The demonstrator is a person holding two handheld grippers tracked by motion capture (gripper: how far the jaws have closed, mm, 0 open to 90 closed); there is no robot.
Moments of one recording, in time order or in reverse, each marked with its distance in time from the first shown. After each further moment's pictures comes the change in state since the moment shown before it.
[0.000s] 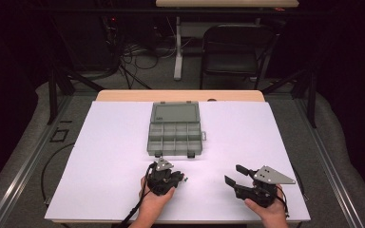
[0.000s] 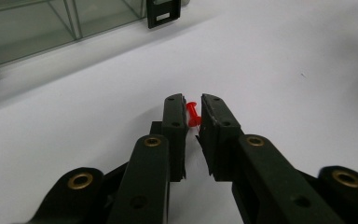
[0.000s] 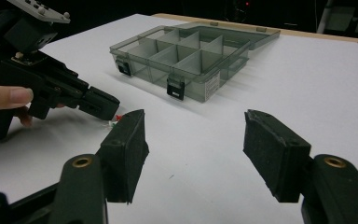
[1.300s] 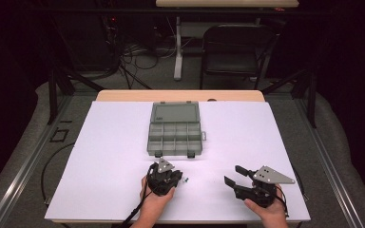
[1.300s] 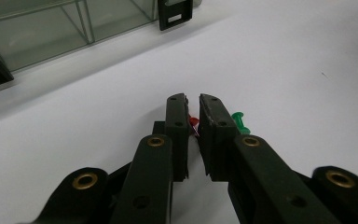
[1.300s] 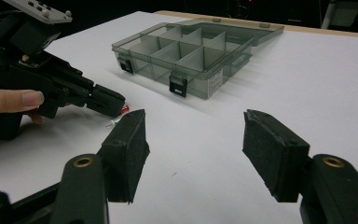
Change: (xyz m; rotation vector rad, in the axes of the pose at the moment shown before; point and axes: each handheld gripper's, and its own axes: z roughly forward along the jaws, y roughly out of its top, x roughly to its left) left arm -0.001 -0.002 0.003 -0.019 0.057 0.051; right arm 0.000 -0.001 0.001 0.011 0.010 0.009
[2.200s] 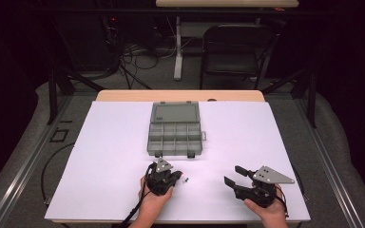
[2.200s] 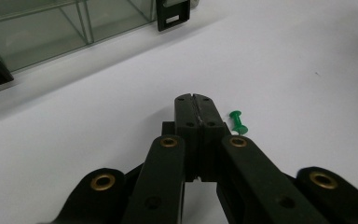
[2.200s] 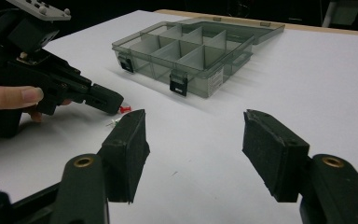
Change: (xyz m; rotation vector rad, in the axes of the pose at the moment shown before) left arm 0.003 -0.001 -0.002 -0.010 -0.019 -0.009; right arm 0.000 0.000 0.000 0.003 0.002 0.007
